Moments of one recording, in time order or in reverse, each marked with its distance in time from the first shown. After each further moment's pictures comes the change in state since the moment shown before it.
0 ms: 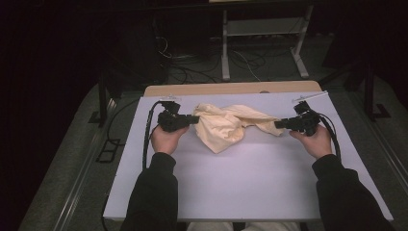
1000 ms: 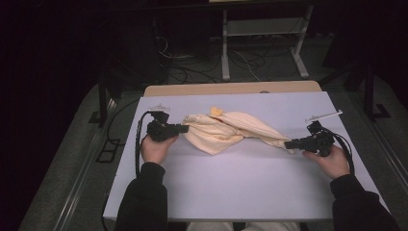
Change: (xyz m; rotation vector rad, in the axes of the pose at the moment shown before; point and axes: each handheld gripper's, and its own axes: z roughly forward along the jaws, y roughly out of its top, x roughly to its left) left arm 0.016 -0.030 -0.024 0.021 0.029 -0.030; right arm -0.002 -0.061 -0.022 0.067 0.109 0.047
